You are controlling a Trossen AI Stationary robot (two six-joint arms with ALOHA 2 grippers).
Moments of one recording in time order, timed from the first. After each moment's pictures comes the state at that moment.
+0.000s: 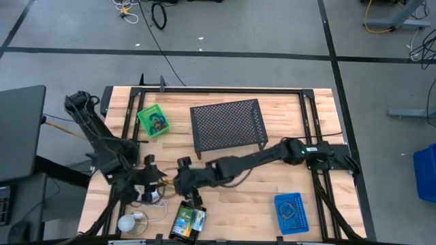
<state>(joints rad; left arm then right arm) -0.98 1.13 0.63 -0.59 -0.70 -0.88 0.32 2.40 2.35 -0.64 0.16 -0.21</state>
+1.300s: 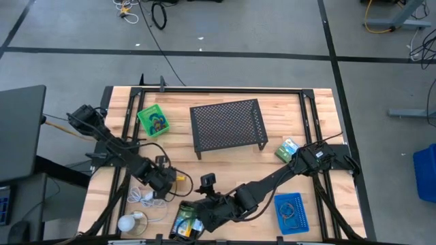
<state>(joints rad) -0.65 1.47 0.63 -0.53 -0.28 -0.65 0.54 2.32 2.33 -0.91 0.56 0.01</state>
